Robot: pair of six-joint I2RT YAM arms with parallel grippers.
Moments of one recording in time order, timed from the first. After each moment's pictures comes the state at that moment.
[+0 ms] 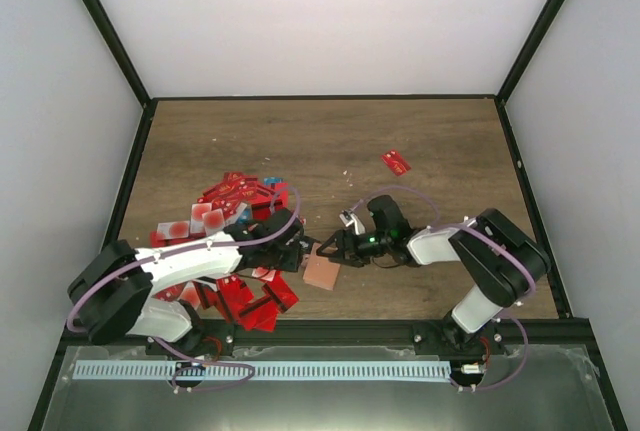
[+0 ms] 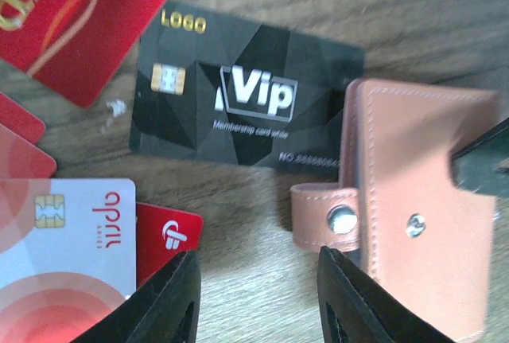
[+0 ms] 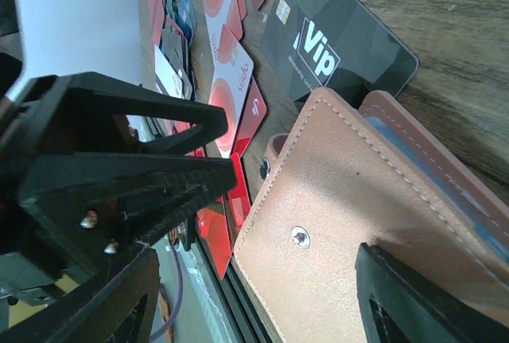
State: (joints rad) left arm -0.90 1.37 0.70 -0.45 -0.01 -0.70; right arm 0.64 1.60 0.48 0.40 -0.85 0.86
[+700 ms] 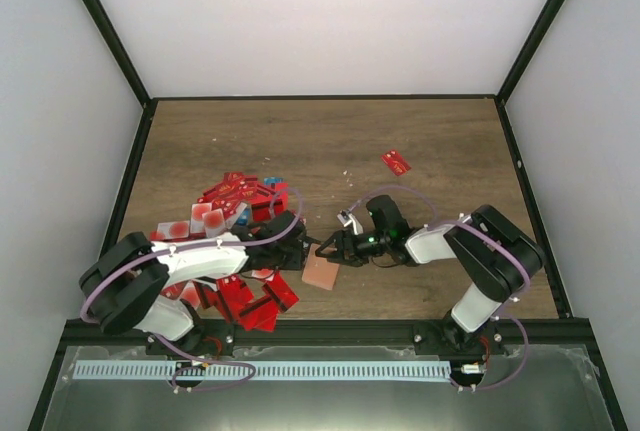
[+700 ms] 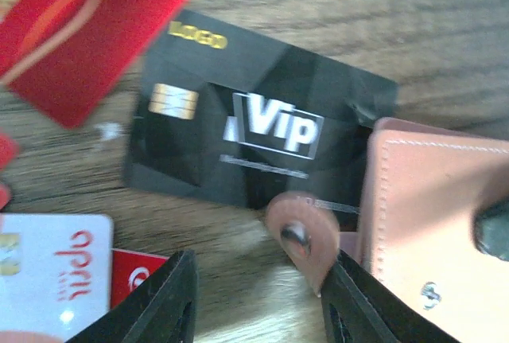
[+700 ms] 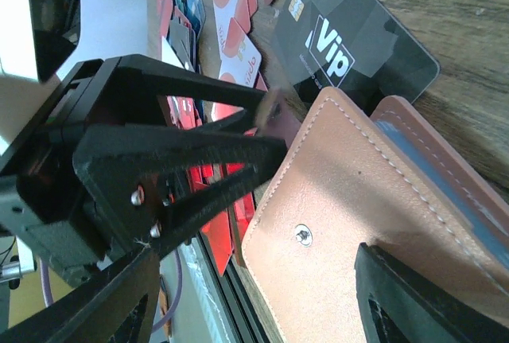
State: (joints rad) left arm -0.90 1.46 0.66 -0.31 0.00 -0.76; right arm 0.64 1.64 0.49 0.44 -0.88 0.83
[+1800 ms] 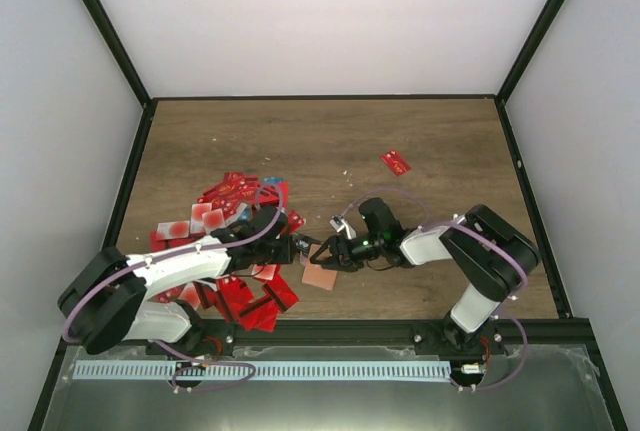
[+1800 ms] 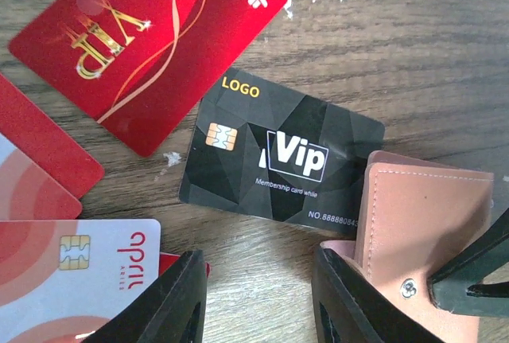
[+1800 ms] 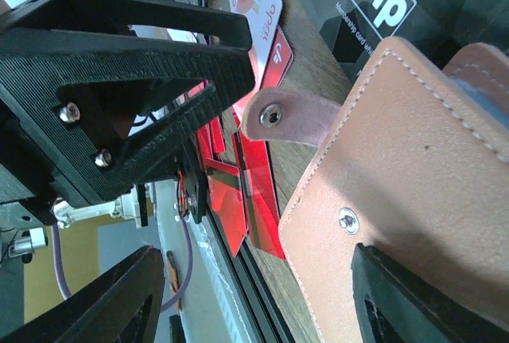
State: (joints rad) left arm -0.81 1.30 0.58 -0.29 0.01 -0.76; right arm 0.70 1.64 0.50 0.43 -0.91 0.86
